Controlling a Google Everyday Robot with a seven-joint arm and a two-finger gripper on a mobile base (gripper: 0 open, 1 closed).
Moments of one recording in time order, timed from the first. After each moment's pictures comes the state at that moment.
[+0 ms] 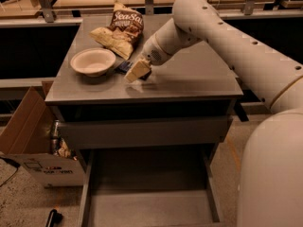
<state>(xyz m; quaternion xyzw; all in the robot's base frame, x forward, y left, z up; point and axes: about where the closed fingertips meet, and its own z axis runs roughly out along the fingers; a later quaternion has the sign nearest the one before) 0.702 0.048 0.846 -0.55 0.74 0.21 0.31</state>
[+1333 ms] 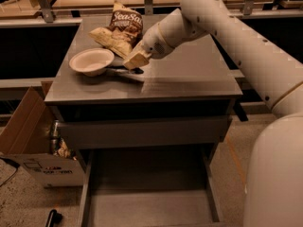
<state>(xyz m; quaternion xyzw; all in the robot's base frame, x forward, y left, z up) 0.679 0.060 0.885 -0.60 0.68 0.26 0.34</state>
